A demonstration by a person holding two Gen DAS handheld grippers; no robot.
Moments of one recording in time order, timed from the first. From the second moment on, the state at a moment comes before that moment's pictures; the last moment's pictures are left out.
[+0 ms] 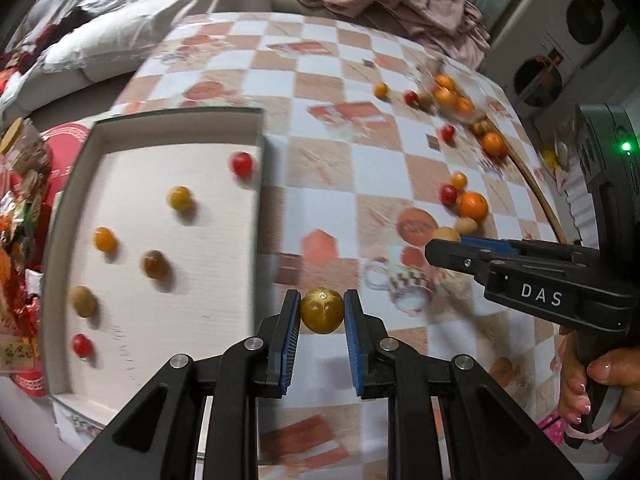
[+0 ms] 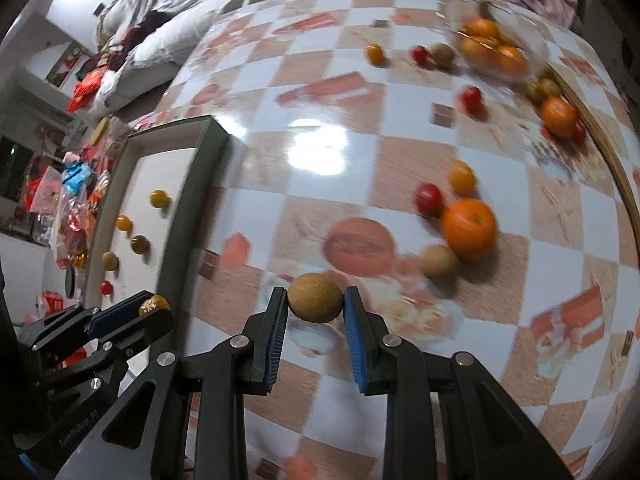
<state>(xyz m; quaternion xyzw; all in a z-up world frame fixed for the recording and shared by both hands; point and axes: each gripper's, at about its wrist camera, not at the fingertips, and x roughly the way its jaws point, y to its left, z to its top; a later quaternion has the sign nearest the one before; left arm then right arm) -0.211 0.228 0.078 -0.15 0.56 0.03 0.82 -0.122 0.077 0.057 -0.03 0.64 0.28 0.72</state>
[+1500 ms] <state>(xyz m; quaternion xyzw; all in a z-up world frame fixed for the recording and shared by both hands) -0.141 0.410 0.017 -0.13 0.56 0.16 0.80 -0.076 0.298 0.018 -0.12 0.61 0.33 0.70</state>
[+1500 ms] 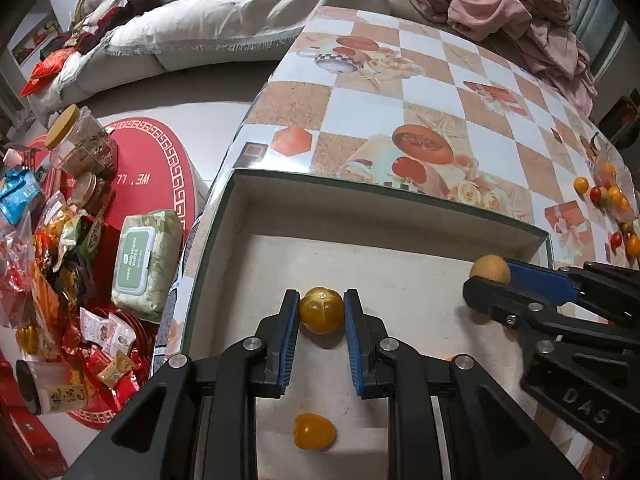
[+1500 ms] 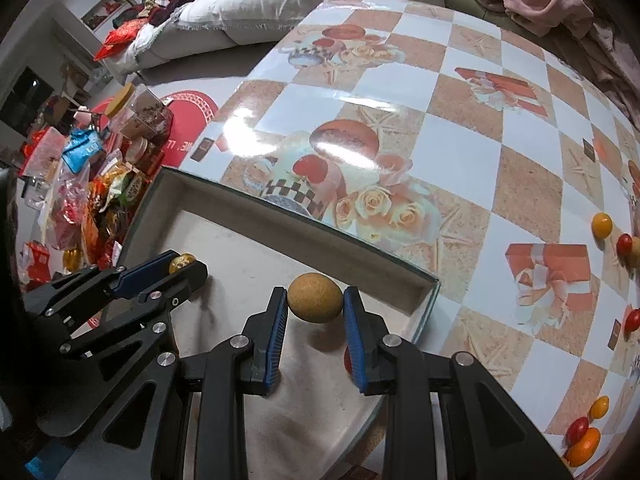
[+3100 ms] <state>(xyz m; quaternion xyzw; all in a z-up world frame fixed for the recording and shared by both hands) -0.040 0.211 0.060 -0.06 0.56 0.04 0.82 -0.011 0.011 0.051 0.00 0.61 0.12 0.78</state>
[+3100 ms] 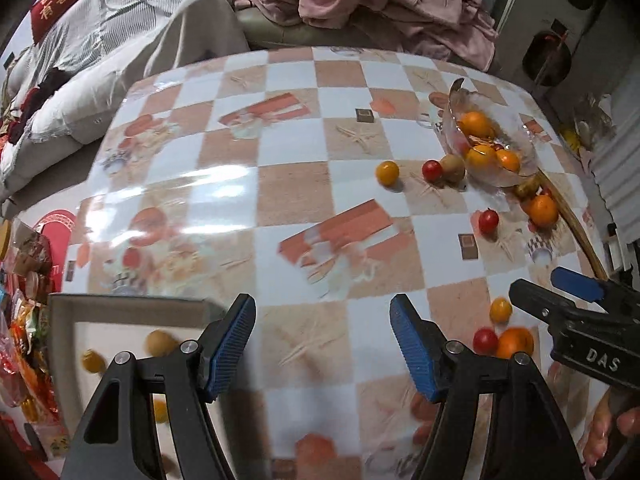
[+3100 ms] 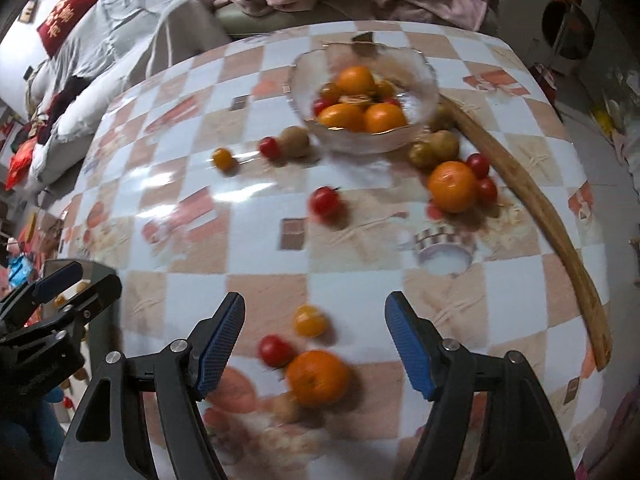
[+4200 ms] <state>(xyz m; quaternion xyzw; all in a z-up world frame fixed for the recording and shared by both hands) 0.075 0.162 0.011 -0.02 0.54 0.02 0.84 0.043 0.032 0.014 -0.06 0.58 0.14 0.80</state>
